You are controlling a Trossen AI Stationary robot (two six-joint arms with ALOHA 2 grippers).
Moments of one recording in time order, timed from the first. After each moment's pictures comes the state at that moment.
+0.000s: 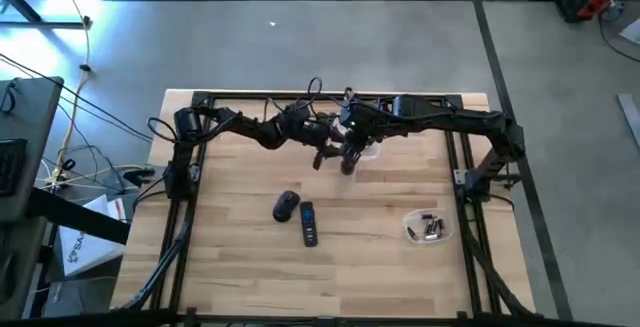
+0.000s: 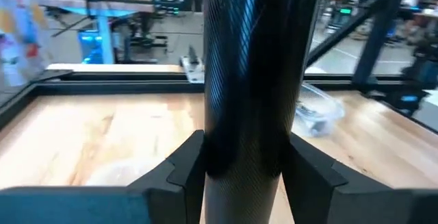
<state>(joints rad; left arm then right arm) 0.38 2.04 1.02 0.88 0.60 0.01 -0.13 1.77 1.70 -1.13 0.24 0.39</state>
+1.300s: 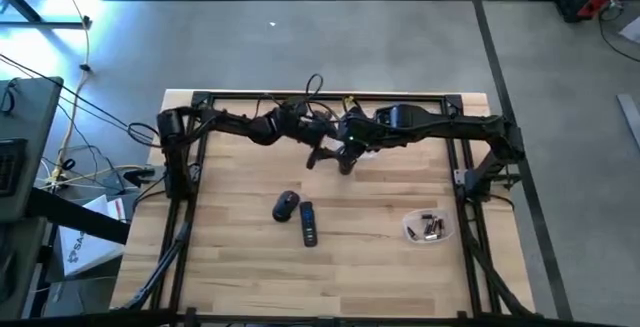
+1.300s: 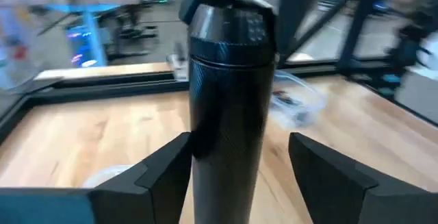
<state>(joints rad) 0.39 1.88 1.01 0.65 0.72 0.17 -0.07 1.77 1.70 -1.15 0.32 0.58</state>
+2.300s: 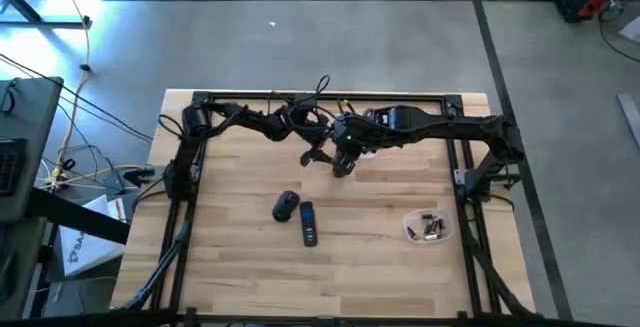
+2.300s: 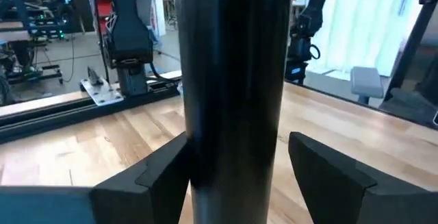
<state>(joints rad) 0.46 2.12 1.12 0.84 1.13 0.19 -0.07 1.78 1.69 -1.07 0.26 0.41</state>
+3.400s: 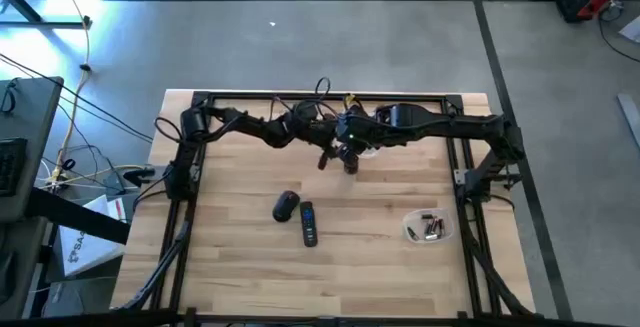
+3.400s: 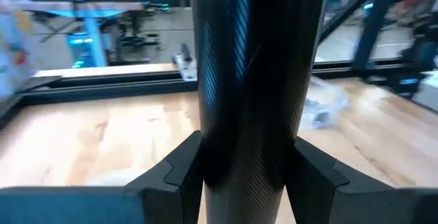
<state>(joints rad) 0.37 2.08 1.10 0.82 0.61 0.10 -0.07 1.78 1.69 -1.15 0.37 0.58</state>
